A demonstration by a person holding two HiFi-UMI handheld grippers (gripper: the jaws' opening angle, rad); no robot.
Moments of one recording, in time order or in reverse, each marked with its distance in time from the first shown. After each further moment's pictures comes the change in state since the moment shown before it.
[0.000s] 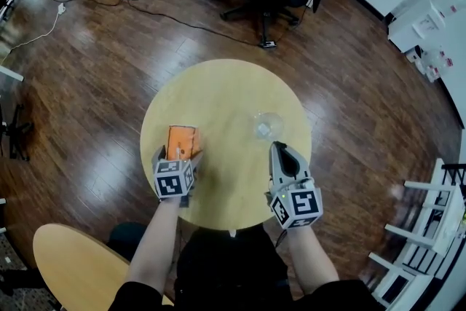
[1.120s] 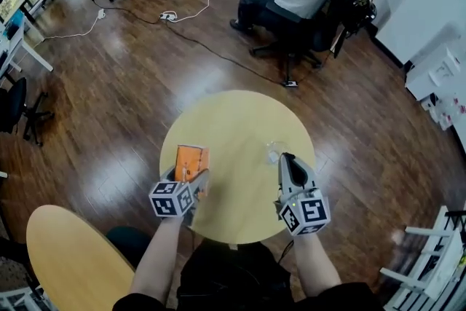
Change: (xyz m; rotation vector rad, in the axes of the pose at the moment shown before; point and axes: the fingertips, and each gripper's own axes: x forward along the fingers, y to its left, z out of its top) left arm -0.078 0.001 0.027 -0.157 -0.209 -0.057; right arm 0.001 0.015 0.052 -0.043 -0.121 0.168
